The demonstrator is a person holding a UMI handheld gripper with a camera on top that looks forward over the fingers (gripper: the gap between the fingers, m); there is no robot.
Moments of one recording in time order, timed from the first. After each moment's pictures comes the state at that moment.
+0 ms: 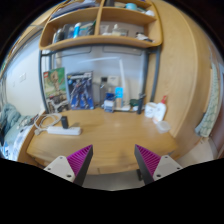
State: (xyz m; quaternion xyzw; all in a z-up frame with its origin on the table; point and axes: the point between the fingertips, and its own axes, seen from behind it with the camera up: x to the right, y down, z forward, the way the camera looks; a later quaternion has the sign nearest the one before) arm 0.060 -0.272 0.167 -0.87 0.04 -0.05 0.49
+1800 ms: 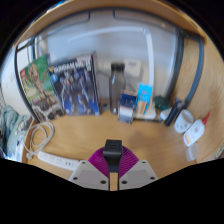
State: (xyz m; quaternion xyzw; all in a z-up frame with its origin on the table) arm 0.029 0.001 0.122 -0.93 0.02 0.00 0.38
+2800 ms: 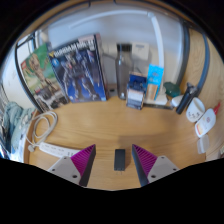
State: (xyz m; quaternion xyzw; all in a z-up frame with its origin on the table) arm 0.007 -0.013 0.068 -0.95 0.01 0.04 0.32
